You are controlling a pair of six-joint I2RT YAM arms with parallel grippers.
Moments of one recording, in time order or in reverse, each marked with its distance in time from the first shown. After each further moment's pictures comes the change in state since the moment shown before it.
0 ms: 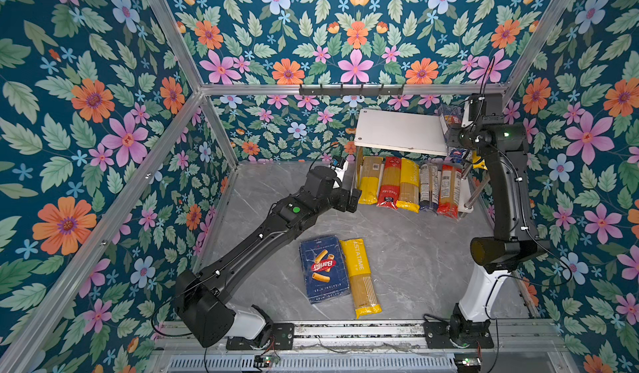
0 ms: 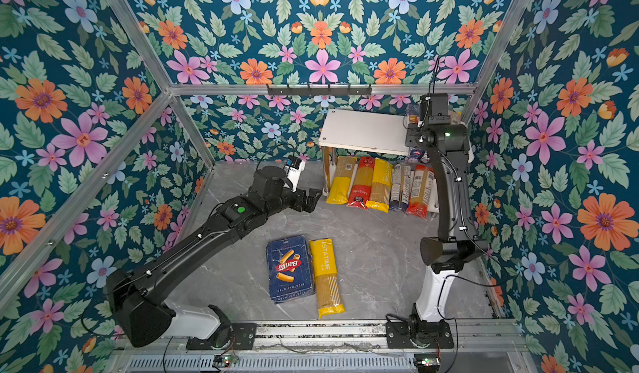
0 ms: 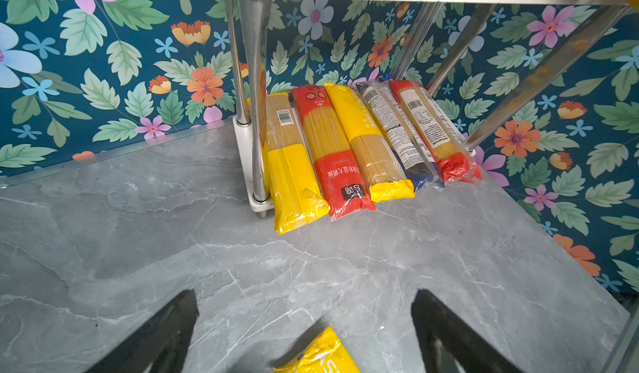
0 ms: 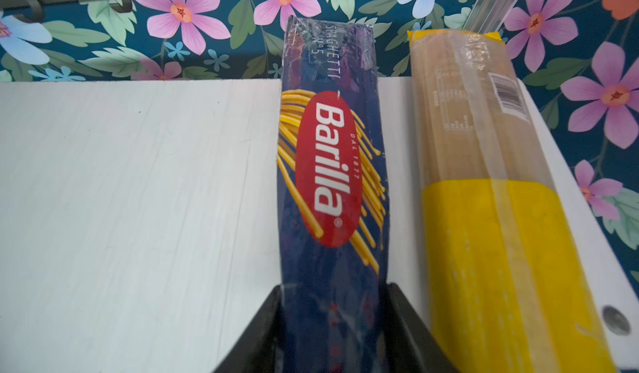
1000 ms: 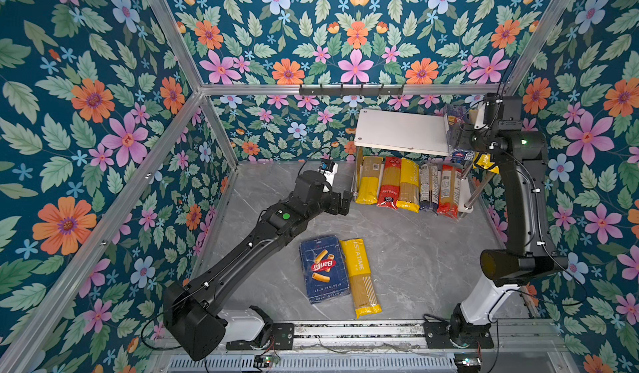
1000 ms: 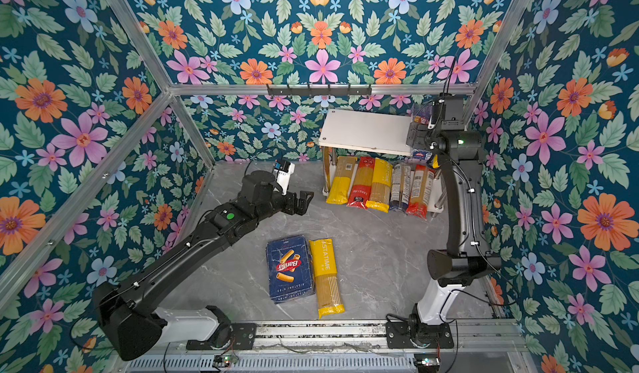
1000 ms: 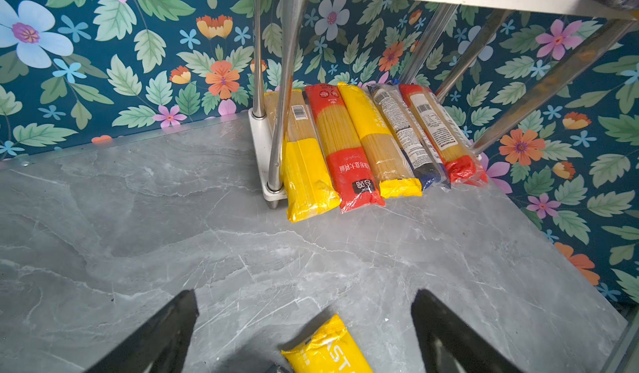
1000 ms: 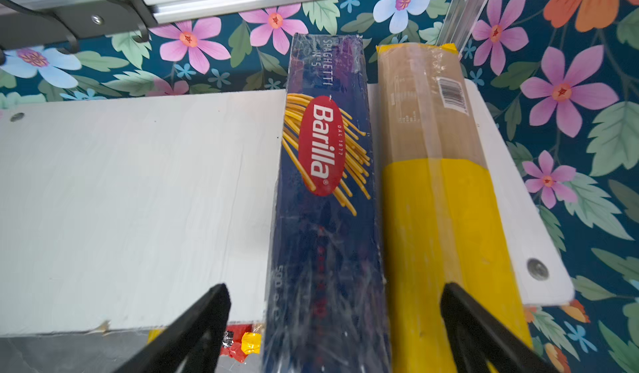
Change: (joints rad) left arm 0.043 -0.103 -0.105 0.010 0.008 -0.028; right arm -0.012 -0.187 -0.181 0.057 -0.036 0.005
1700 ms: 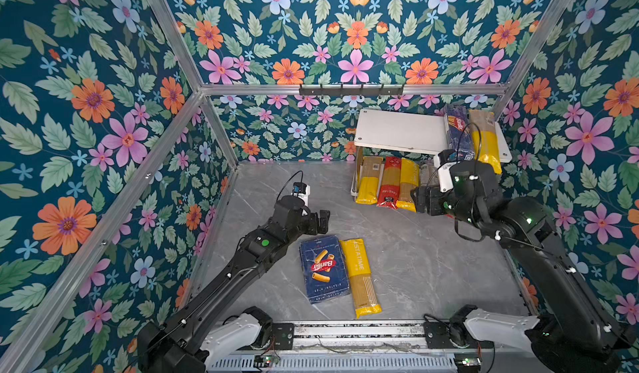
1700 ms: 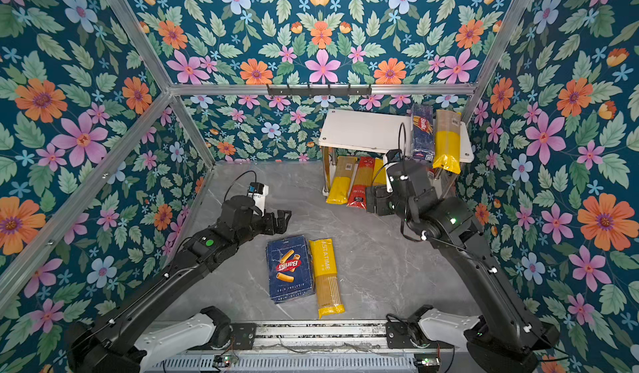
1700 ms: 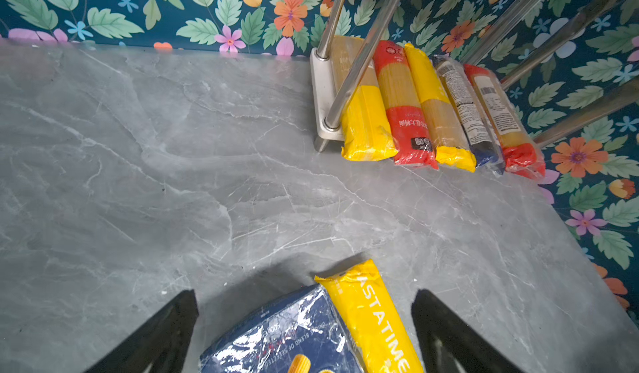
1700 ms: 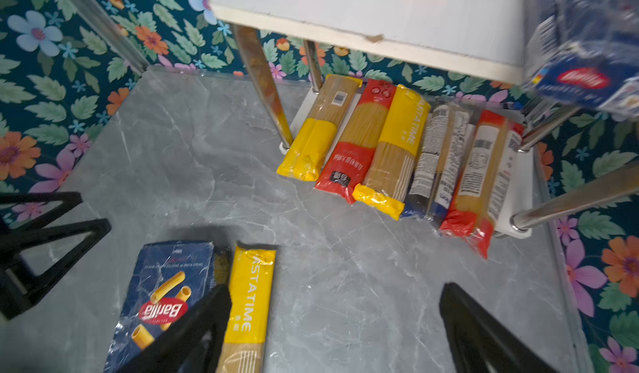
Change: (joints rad) left arm 0.086 -0.273 -0.333 -0.044 -0.039 -0.158; right arm 0.632 -0.576 -0.723 0.036 0.117 0.158
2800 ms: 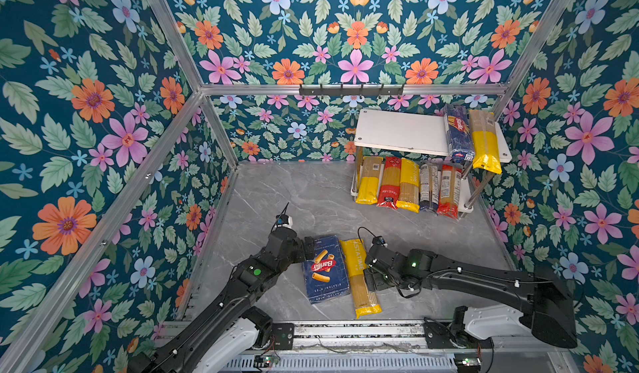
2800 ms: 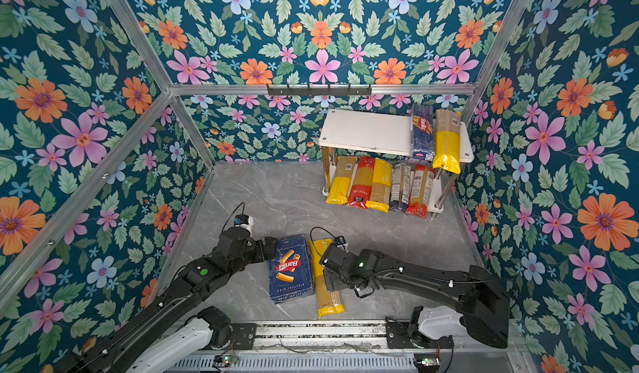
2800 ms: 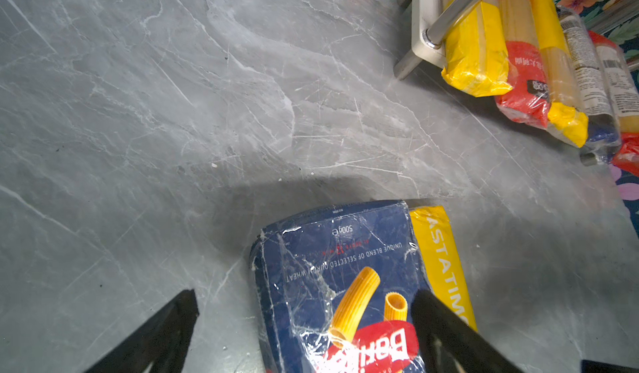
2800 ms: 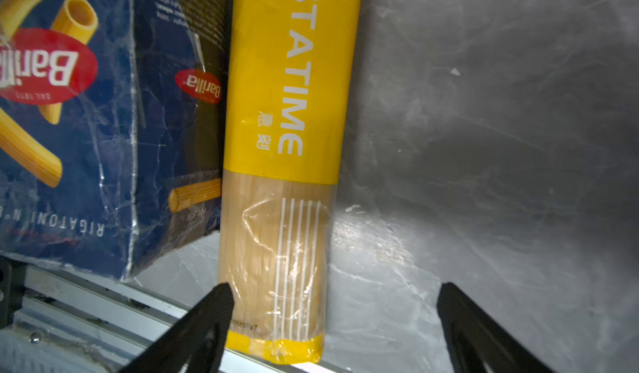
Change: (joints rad) left arm 0.006 -0.226 -0.315 -0.062 -0.080 -0.198; right arm 0.439 0.198 -0.748 0.382 -0.151 0.488
